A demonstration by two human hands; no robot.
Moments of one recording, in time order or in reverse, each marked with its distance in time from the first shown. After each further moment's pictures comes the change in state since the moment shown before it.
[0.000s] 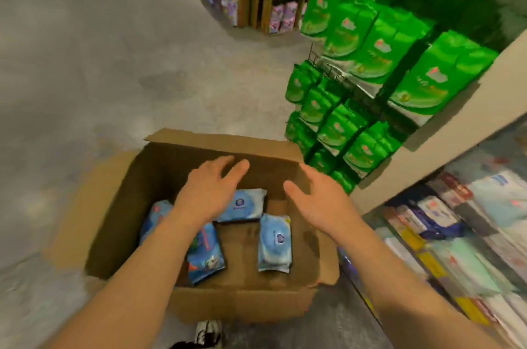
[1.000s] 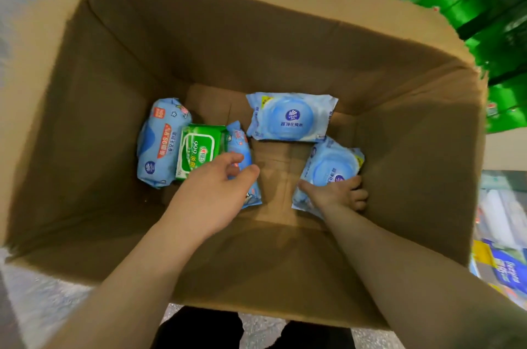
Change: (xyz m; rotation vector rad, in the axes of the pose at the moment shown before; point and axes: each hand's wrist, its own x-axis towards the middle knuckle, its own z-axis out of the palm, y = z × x) left_hand 0.057 -0.210 0.112 -0.134 -0.247 -0.549; right_hand 0.134 0.120 0.371 -0.017 -0.135 0.973
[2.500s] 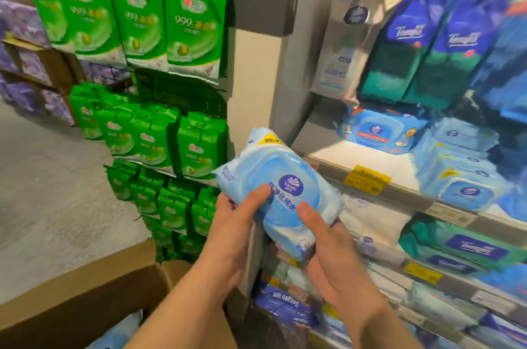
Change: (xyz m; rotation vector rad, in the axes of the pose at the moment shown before) left_hand -0.325 0.387 0.187 -0.796 -0.686 0.734; right_hand -0.145 0.264 -0.508 1.833 -0.114 -0.841
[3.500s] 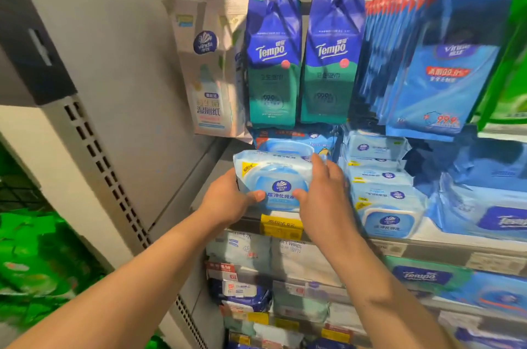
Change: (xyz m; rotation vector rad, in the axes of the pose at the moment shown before) left_hand 0.198 -0.048 0.186 1.201 -0.263 0.172; right_hand 0.146 -0.142 -0.159 -1.457 0.523 -0.306
